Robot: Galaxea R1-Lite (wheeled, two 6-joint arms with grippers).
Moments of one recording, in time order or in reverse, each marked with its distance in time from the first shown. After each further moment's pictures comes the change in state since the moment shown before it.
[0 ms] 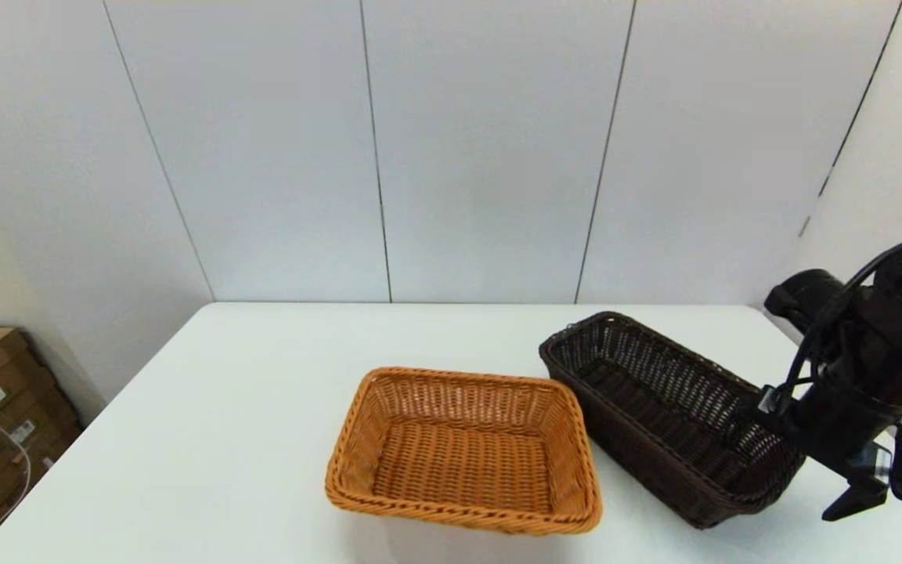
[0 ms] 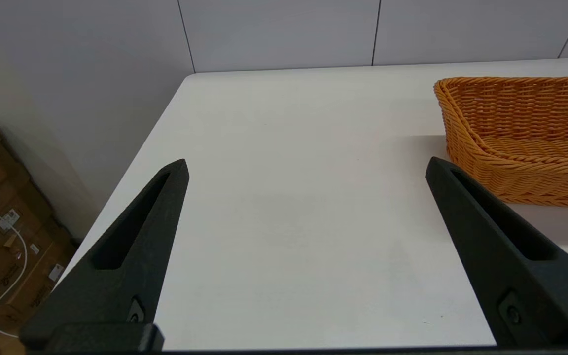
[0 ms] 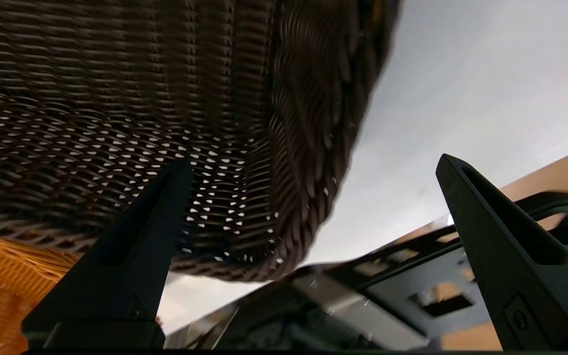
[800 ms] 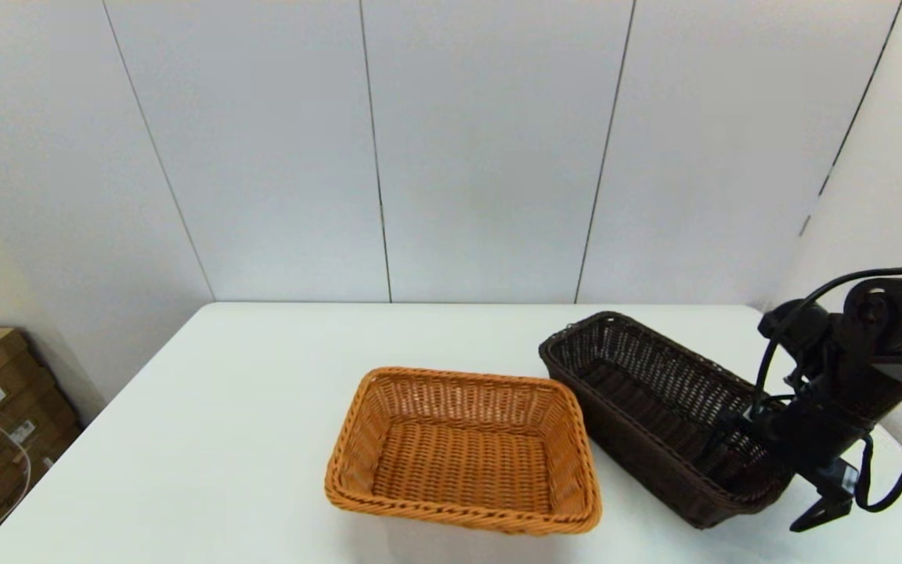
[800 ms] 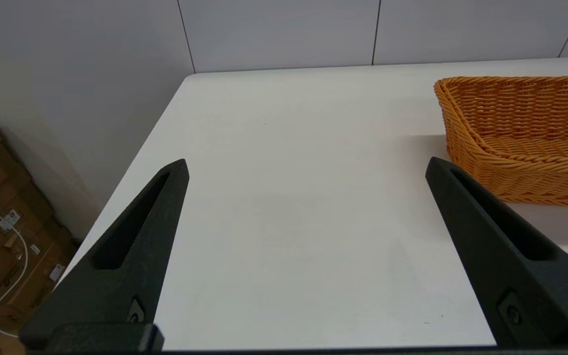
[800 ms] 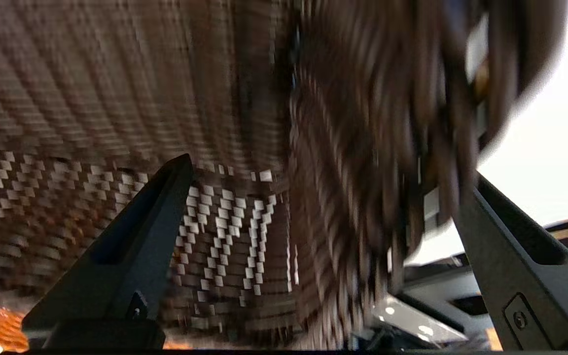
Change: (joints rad) left arm 0.000 0.000 0.000 0.000 0.000 0.002; right arm -0.081 0.148 0.024 -0.110 0.148 -0.009
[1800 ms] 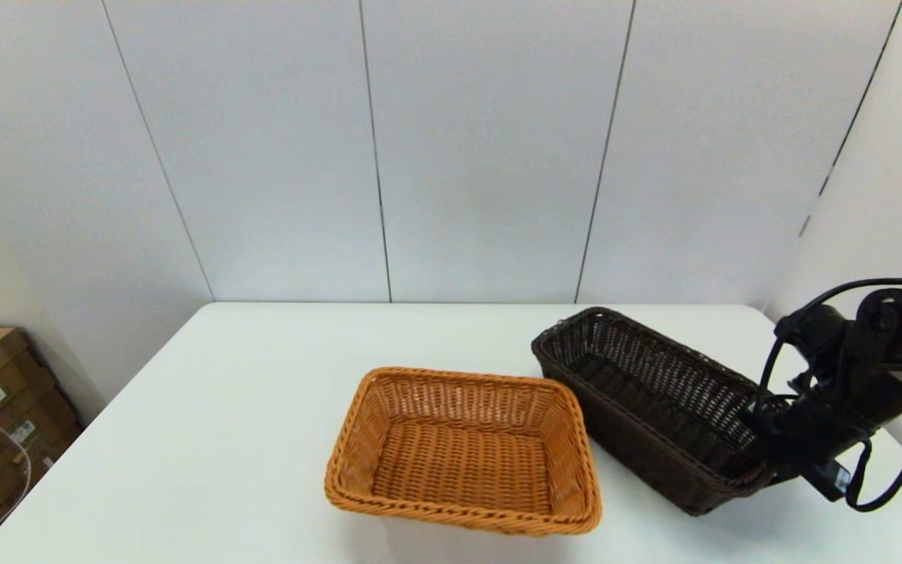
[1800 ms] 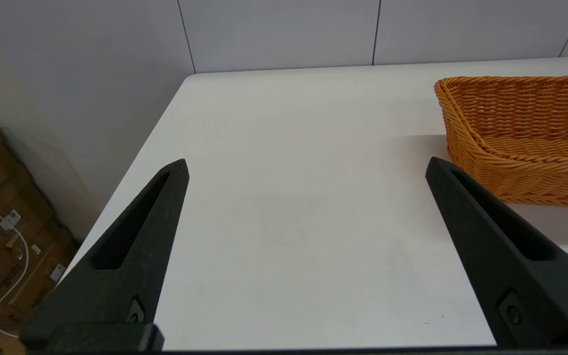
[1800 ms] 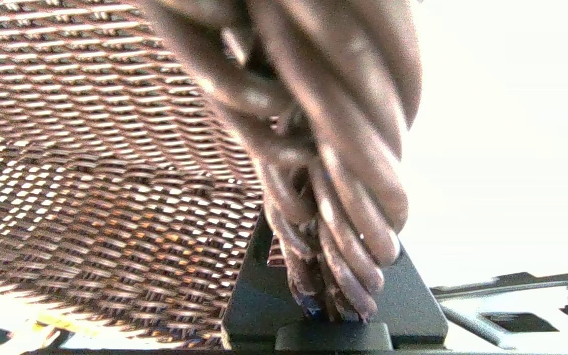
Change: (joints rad) left arm 0.000 0.000 0.000 0.000 0.001 0.001; right arm -0.067 0.032 0.020 -0.081 0.131 -0.005
